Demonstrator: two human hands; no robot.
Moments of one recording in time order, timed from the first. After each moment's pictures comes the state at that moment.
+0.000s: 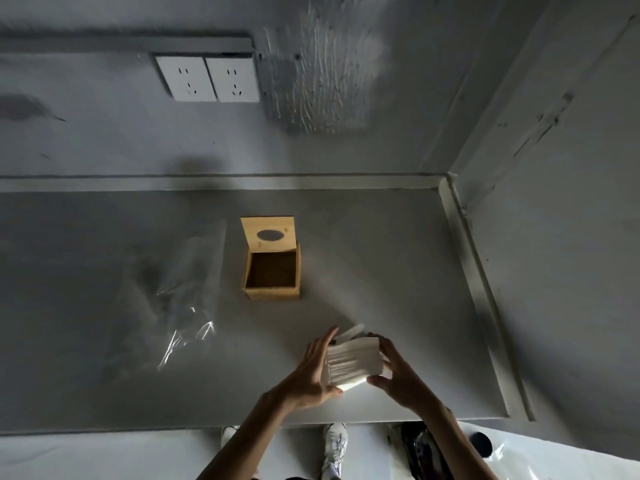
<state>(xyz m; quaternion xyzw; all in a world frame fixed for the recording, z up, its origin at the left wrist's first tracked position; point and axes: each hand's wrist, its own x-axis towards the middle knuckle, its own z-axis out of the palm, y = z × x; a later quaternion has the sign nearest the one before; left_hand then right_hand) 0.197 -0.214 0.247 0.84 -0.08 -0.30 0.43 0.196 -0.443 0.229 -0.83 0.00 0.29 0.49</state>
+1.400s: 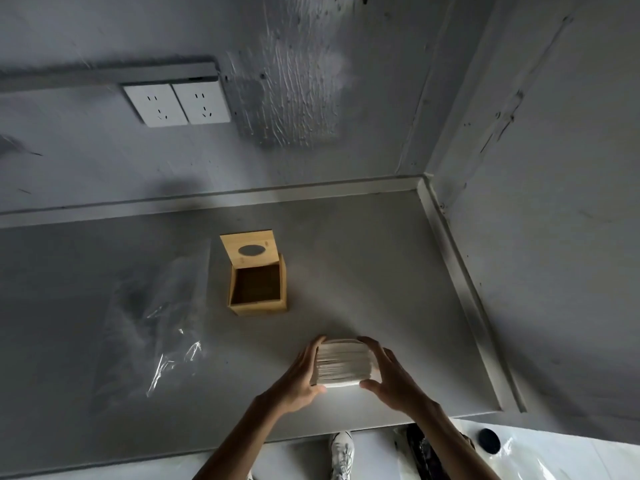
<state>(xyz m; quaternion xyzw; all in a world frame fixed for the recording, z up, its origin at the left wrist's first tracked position) 0.213 -0.210 0.225 0.87 -0.13 -0.29 0.39 0.197 -0.447 0.219 -0.89 -0.03 0.25 0.38</state>
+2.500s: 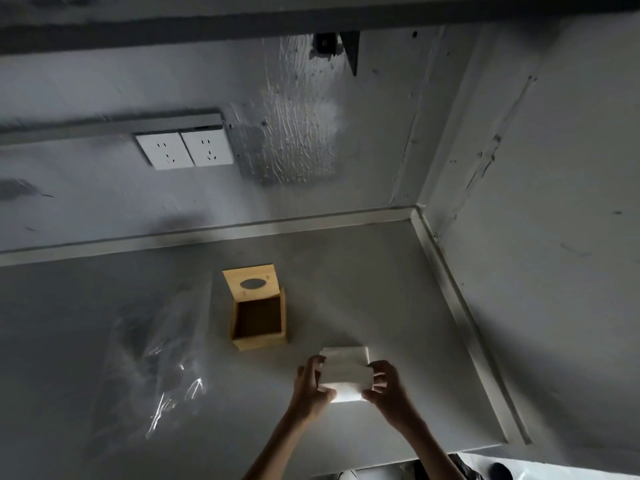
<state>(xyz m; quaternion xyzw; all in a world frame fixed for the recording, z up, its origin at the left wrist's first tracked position) 0.238 -0.243 0.232 0.82 0.11 -0.21 0.52 0.218 -0.432 0.213 -0.79 0.17 0.14 0.57</state>
